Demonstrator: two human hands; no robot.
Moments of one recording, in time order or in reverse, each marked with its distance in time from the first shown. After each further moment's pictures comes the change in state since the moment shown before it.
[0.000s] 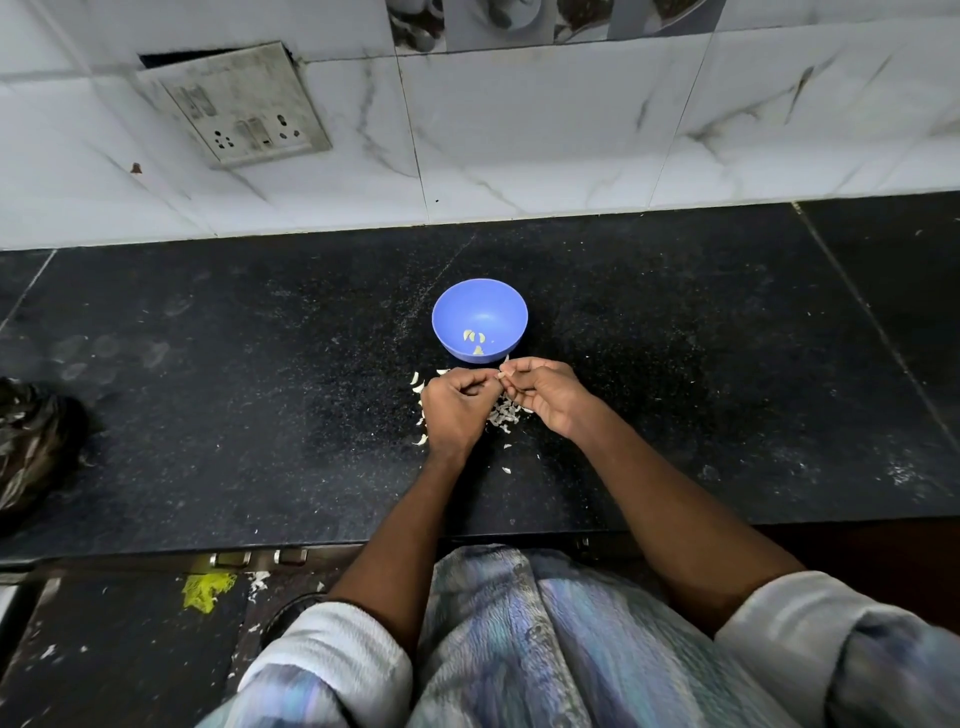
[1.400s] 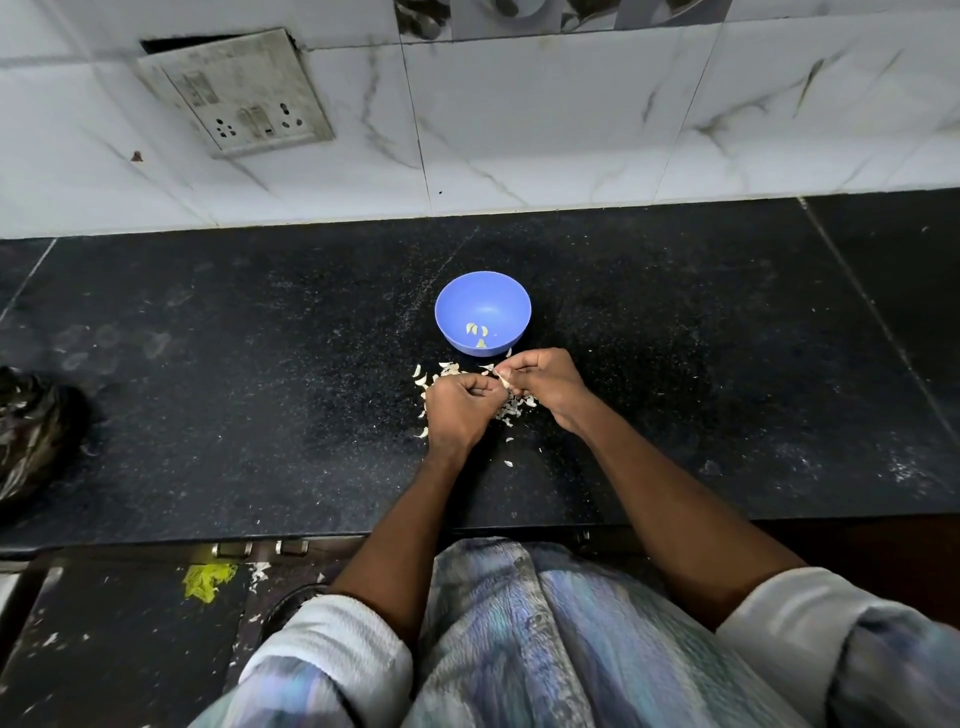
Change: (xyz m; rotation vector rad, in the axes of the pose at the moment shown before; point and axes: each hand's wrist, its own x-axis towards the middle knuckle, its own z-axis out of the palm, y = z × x) left_hand -0.004 -0.005 -0.002 0.096 -0.116 -0.204; right_hand 0.007 0.009 -0.008 -0.481 -0.042 -0.262
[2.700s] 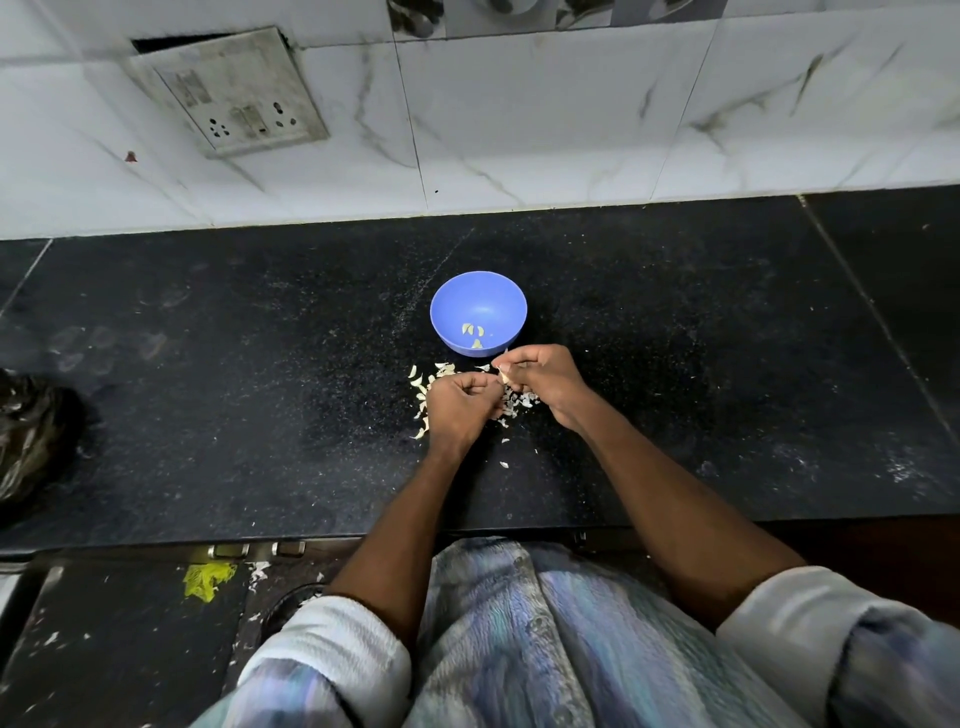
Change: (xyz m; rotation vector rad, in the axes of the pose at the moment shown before) left_hand 0.005 -0.003 0.009 -0.279 -0.067 -0.144; right_hand 0.006 -0.001 -0.007 0.023 0.021 0.033
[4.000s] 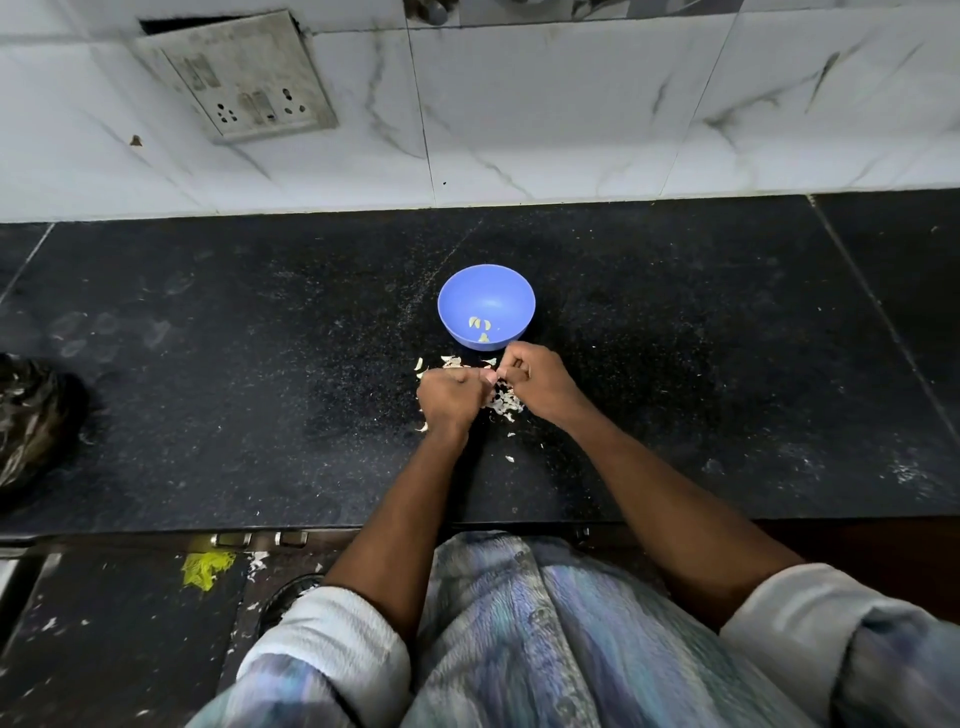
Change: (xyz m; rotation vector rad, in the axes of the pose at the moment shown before) left_hand 0.007 0.007 -0.010 0.046 0.178 -0.066; right_hand -0.004 0.003 0.016 -0.570 0.029 -0.261
